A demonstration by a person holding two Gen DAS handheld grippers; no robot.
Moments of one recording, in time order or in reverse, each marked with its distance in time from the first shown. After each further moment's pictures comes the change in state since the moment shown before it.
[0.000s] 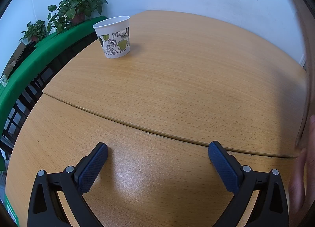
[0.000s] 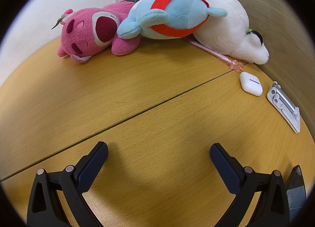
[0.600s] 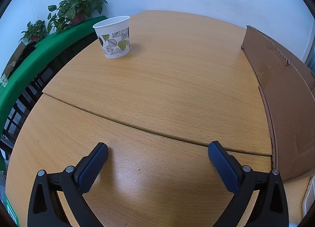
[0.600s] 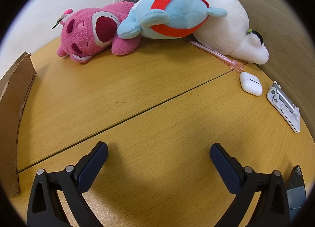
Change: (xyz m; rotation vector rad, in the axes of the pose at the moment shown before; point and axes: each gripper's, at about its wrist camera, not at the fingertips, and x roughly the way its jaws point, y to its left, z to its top) left arm -0.001 0.000 0.000 -0.002 -0.001 0.002; right arm -0.003 -0.001 0.001 0.001 0.000 0.000
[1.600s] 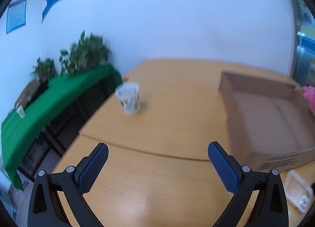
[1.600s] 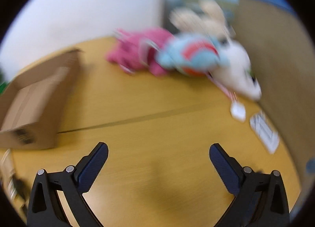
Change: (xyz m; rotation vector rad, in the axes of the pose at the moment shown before) left arm -0.170 -0.008 -0.012 0.090 -0.340 0.033; right arm -0.154 0.015 -0.027 -0.291 -0.201 0.174
